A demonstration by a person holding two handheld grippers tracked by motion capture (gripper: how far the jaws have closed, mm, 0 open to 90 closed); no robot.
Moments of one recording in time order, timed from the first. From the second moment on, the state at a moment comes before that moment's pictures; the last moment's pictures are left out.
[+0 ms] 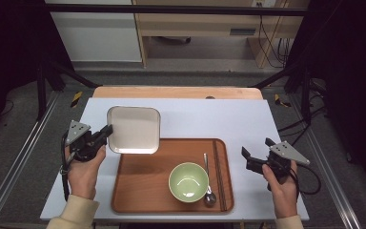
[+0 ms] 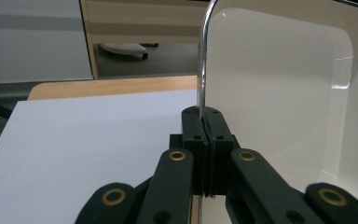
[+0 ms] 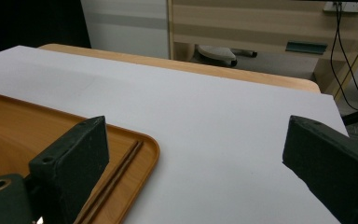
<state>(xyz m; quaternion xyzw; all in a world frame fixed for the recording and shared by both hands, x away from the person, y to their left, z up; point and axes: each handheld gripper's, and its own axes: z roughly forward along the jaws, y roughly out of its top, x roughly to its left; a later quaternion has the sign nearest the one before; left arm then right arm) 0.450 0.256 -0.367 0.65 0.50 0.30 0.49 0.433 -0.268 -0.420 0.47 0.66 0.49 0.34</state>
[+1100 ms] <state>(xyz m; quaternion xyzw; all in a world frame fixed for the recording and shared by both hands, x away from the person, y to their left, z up) 0.418 0.250 -0.428 0.72 0.50 0.21 0.43 0.433 -0.265 -0.427 0.48 0.67 0.48 0.30</state>
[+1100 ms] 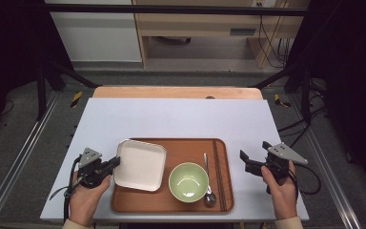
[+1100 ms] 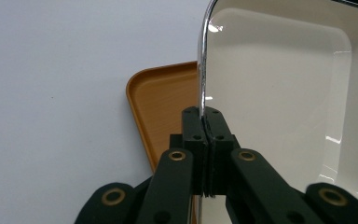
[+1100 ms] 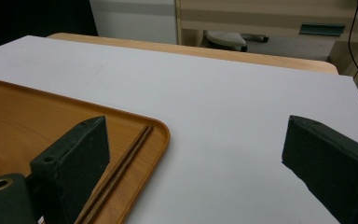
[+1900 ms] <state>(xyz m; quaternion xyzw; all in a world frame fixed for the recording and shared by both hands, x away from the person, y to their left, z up) 0.453 0.245 -0.439 0.73 0.54 0.12 0.40 0.440 -0.262 -0.435 0.49 0.68 0.48 0.27</state>
